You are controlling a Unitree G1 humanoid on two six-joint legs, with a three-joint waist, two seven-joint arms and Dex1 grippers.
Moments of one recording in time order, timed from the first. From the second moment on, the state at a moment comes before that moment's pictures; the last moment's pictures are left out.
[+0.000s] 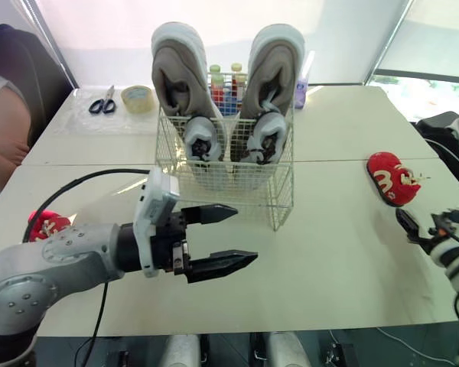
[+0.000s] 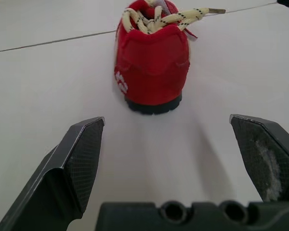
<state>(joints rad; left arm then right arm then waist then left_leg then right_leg) -0.28 0.84 0.13 -0.79 -1.49 0.88 -0.38 -0.14 -0.61 -0.58 0.26 0.43 0.38 0.44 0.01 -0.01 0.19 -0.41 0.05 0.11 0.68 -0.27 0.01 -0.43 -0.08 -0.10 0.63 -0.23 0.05</state>
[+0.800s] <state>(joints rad) -0.28 0.98 0.20 -0.74 -1.53 0.87 -0.32 -0.66 -0.61 -0.46 1.12 0.28 -0.14 0.34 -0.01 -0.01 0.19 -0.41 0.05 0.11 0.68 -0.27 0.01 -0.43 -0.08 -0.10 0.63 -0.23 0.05</state>
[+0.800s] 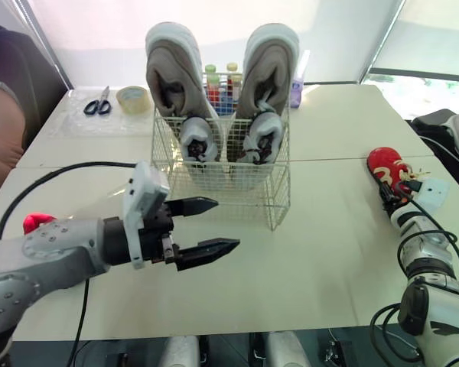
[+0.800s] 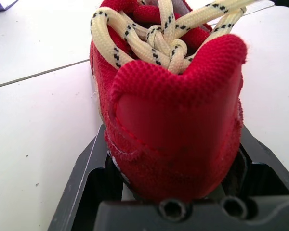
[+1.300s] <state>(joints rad) -0.97 0.94 0.29 0.02 -1.66 0.94 -0.45 -1.18 -0.67 -0.20 0.32 0.50 0.08 0.81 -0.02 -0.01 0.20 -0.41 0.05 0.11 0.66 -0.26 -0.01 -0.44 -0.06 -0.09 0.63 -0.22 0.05</state>
